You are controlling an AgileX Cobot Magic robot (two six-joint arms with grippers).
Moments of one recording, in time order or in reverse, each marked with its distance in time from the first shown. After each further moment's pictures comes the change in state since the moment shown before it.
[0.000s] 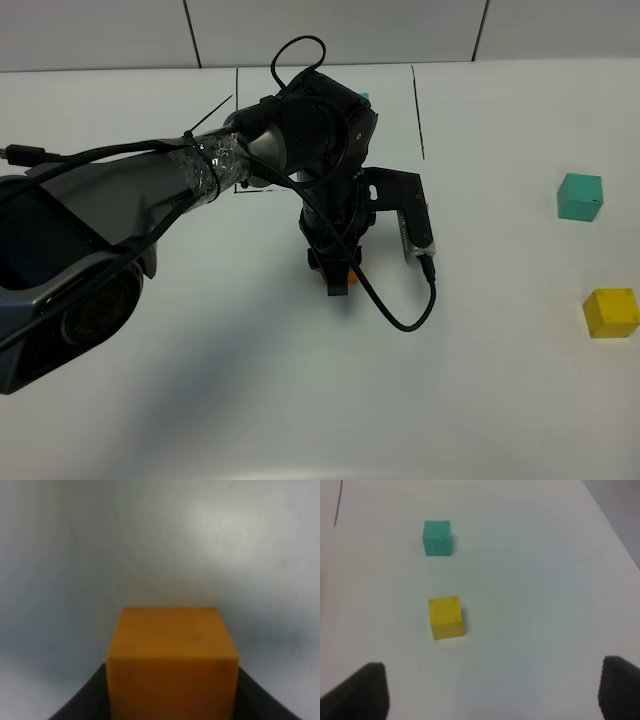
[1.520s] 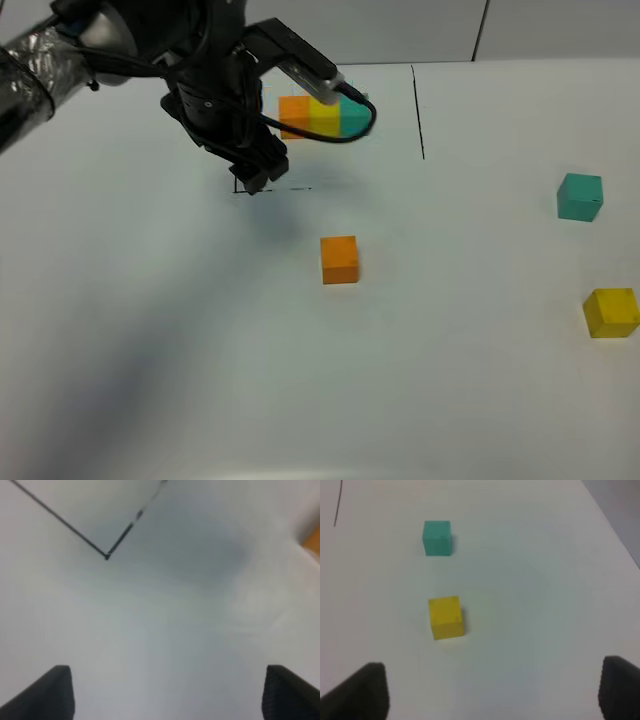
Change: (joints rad) left arm 0.201 -0.259 0.000 0.107 0.159 -0.553; right arm 0.000 0.000 0.000 0.000 0.000 0.000
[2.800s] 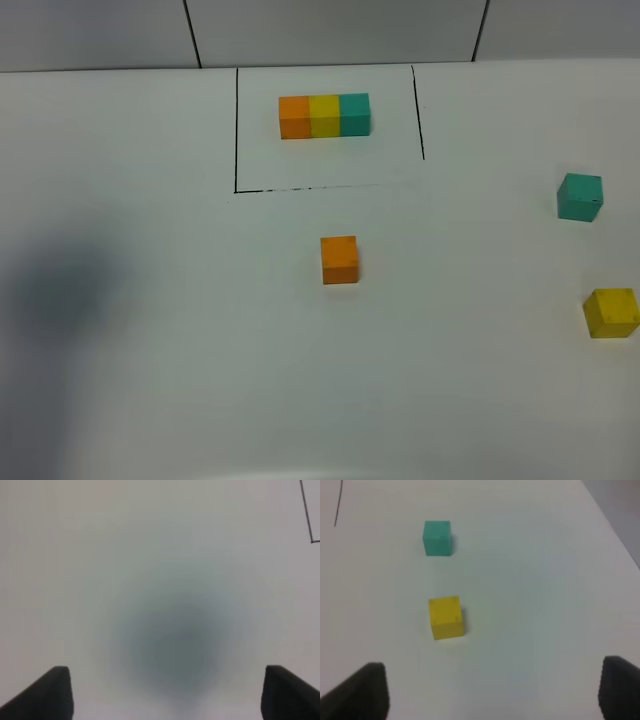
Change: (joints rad) left arm 0.477 -0.988 0.727 -0.051 -0.241 -0.245; right arm 0.000 0.000 0.000 0.000 0.000 0.000
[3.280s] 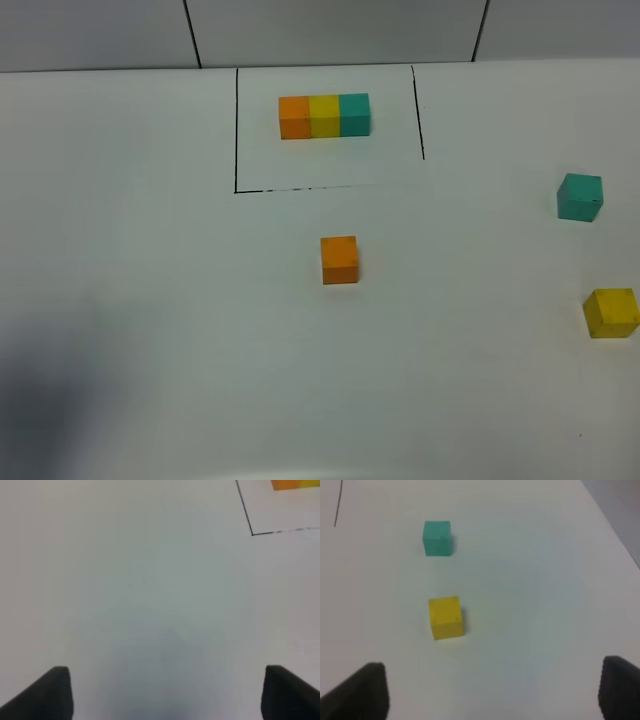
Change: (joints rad) left arm -0.086 -0.451 0.289 -0.036 -0.009 -0.038; right arm 0.000 0.000 0.000 0.000 0.000 0.000
